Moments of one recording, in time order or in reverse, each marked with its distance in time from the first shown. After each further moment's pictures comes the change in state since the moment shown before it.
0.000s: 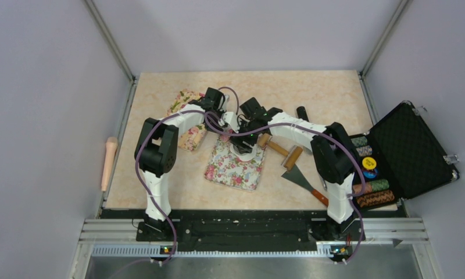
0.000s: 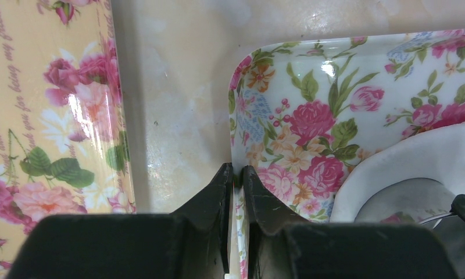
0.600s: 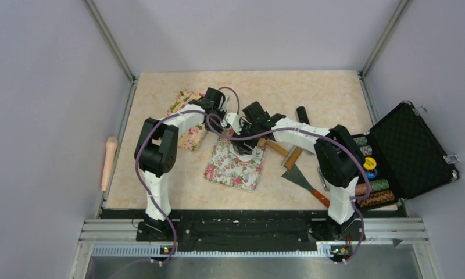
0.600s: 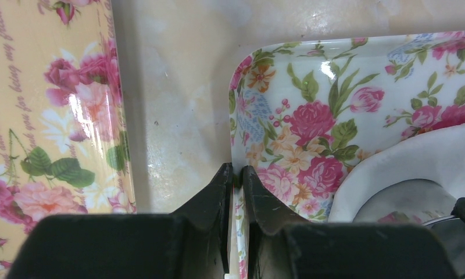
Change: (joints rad) left arm 0.000 0.000 0.000 0.000 0.000 0.000; right arm 0.009 -0.054 -0.121 0.140 0.033 0.050
